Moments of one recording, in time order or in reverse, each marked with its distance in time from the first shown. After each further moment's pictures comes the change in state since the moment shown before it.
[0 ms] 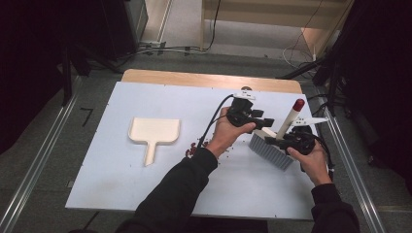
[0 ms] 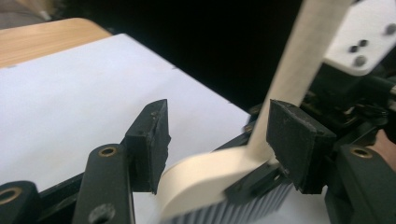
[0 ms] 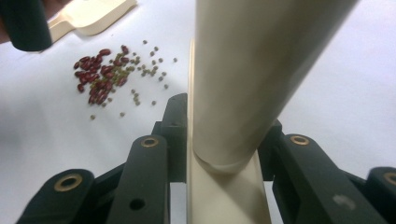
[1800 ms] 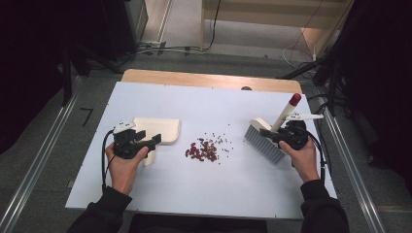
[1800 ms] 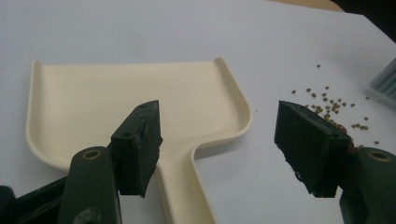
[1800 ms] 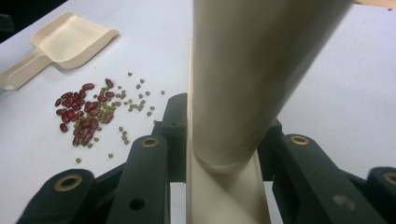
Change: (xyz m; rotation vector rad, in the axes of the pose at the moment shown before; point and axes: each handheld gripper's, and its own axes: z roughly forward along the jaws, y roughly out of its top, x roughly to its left) left arm 0.038 -0.148 -0.254 -0.075 0.678 -0.286; right arm 0.009 0.015 0.015 -0.068 -0.078 0.058
